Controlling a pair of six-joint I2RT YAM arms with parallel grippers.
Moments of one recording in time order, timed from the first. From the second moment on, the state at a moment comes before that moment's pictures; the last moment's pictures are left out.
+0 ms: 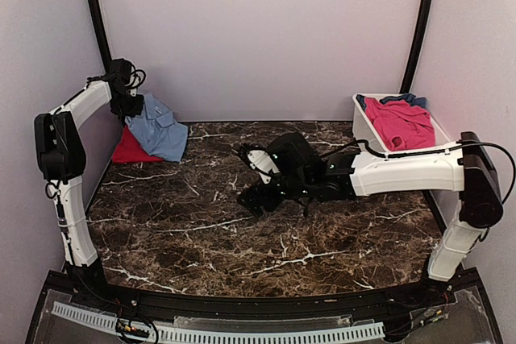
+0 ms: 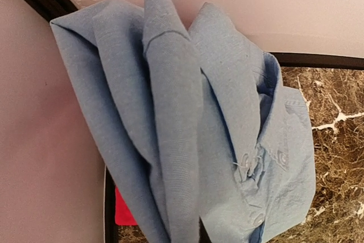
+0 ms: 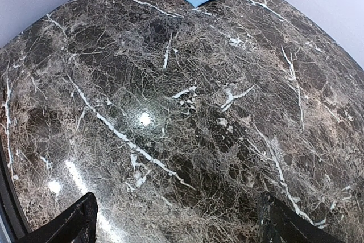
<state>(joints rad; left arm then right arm) 0.02 2.10 2.01 -0.74 -0.17 0.07 1.07 1.71 1.23 -0.19 0.10 0.08</state>
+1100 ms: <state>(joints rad) 0.11 2.26 2.05 -0.60 -0.50 0.13 1.07 1.79 1.29 -0.22 0.09 0.08</state>
